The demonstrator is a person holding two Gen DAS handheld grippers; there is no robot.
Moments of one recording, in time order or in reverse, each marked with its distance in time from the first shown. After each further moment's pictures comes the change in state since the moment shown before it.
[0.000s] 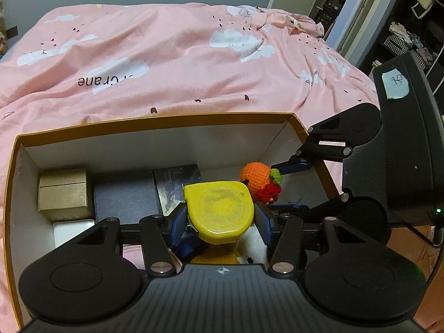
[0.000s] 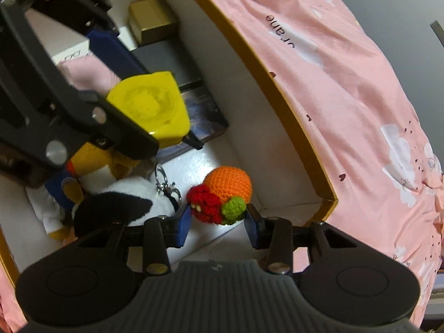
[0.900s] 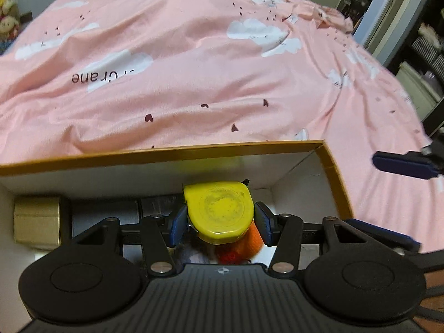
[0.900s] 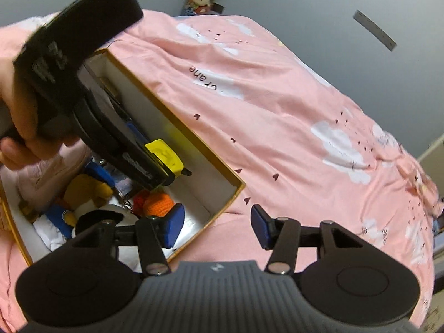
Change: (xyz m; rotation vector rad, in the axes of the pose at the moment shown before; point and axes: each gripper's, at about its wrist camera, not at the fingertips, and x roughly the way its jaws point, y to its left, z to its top) left arm 0.059 -0.013 0.044 -0.058 0.063 0.107; right arm -0.085 -0.022 -0.046 0.284 -0.237 -0.146
